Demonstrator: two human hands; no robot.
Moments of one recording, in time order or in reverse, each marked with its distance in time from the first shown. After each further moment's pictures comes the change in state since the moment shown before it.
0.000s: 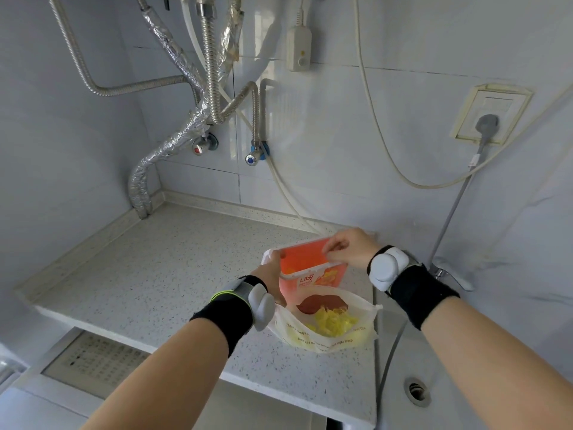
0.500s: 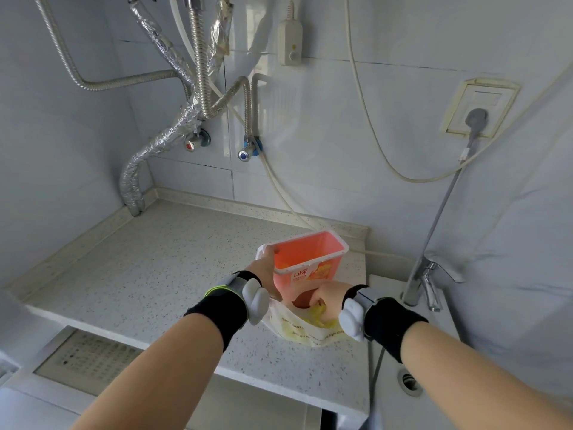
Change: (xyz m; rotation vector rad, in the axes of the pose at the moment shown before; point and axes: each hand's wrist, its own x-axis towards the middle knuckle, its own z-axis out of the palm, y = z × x) left_hand 0.001 0.001 0.001 -0.096 0.000 -0.009; right_hand 0.003 0.079 0.074 -0.453 -0.518 0.206
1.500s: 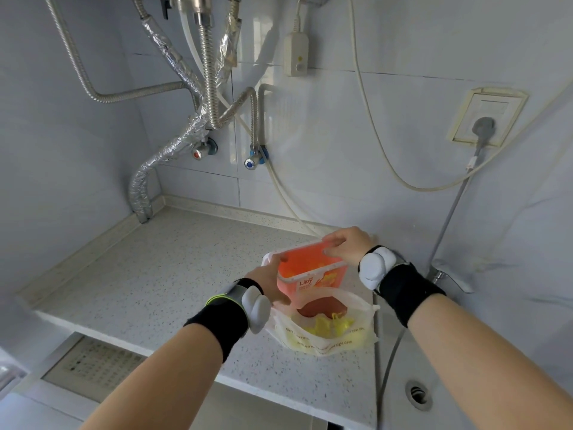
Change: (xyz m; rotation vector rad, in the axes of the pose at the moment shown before) left_hand -0.006 -0.002 -0.006 0.249 0.028 0.046; right_hand -0.051 -0.037 -0.089 0.421 0.613 -0.114
